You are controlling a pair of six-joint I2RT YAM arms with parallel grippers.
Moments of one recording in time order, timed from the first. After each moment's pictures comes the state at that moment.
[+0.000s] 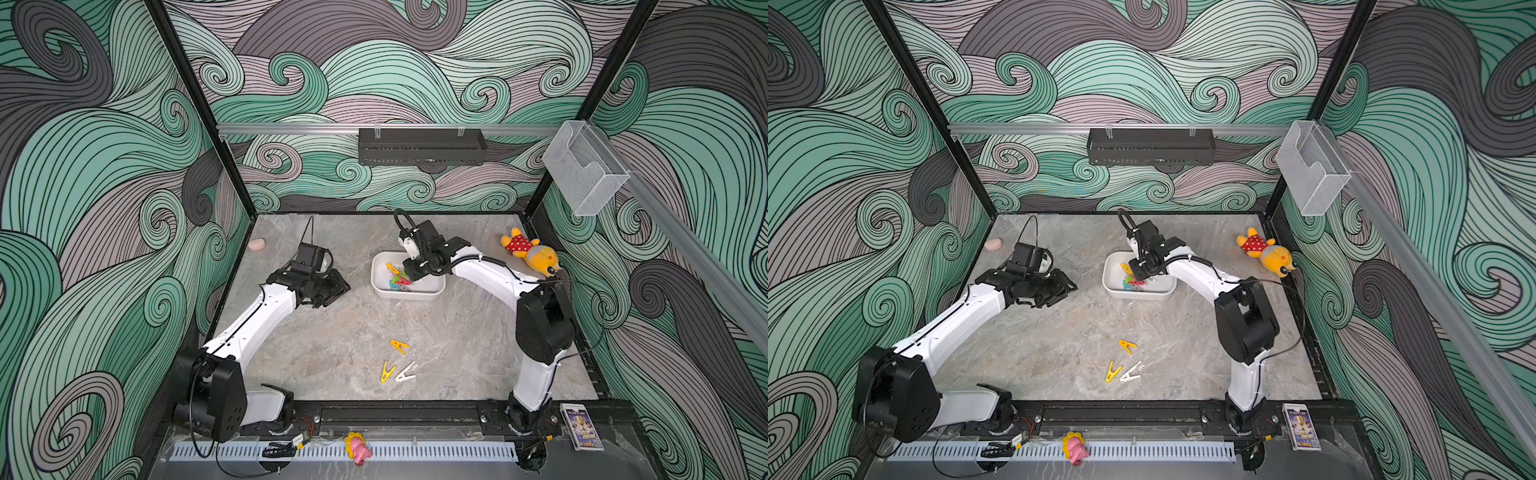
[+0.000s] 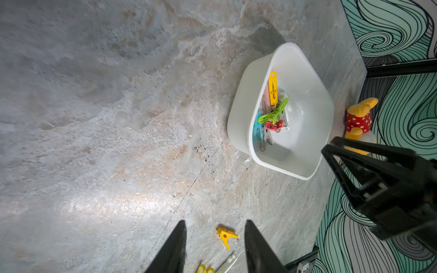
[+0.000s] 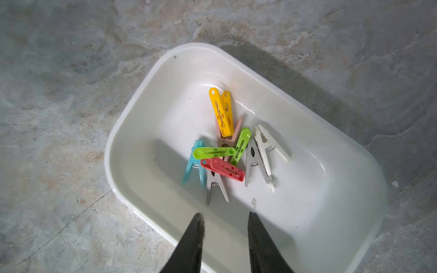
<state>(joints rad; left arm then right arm) -0.28 1.34 0.96 -0.63 0.35 -0.79 0.59 1.81 1.47 -0.66 -0.03 0.03</state>
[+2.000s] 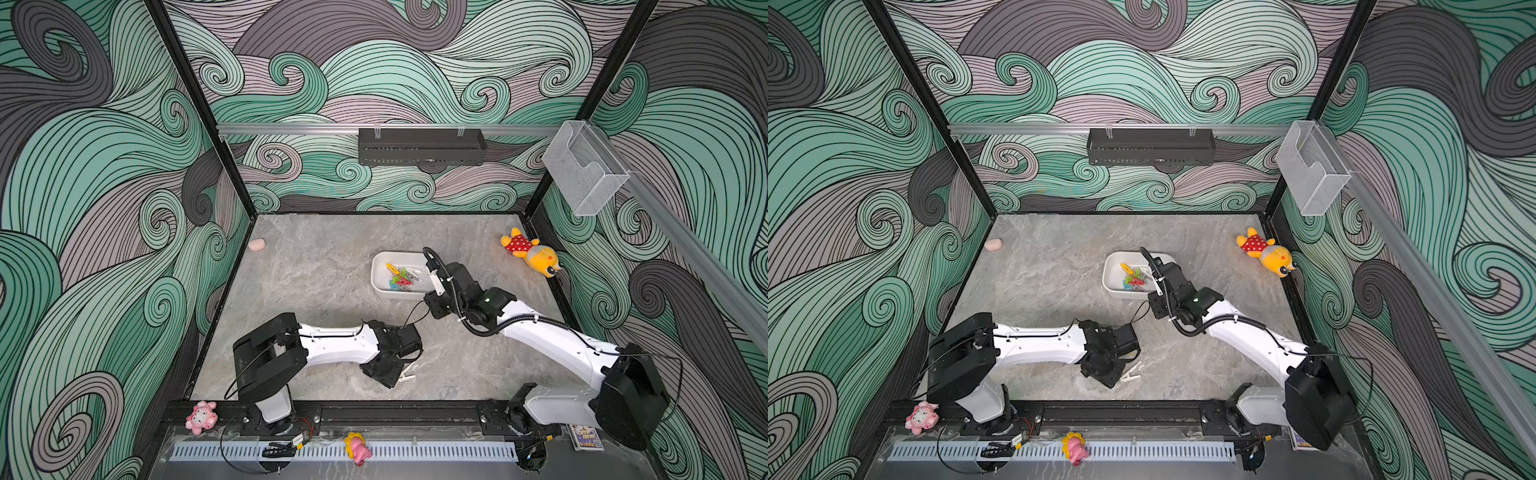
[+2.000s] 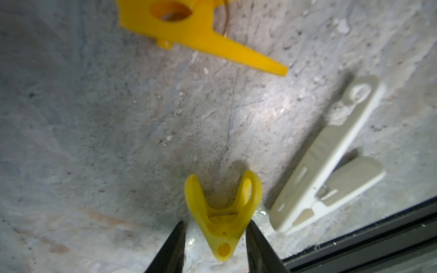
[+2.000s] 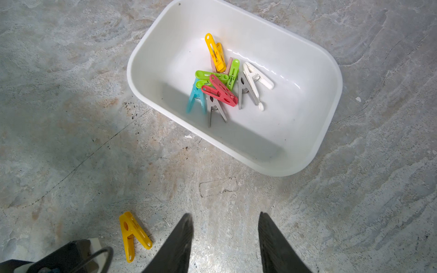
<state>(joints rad) -1.16 1.68 0.95 -0.77 0.02 -0.64 0.70 1.30 0.90 -0.48 0.13 0.16</state>
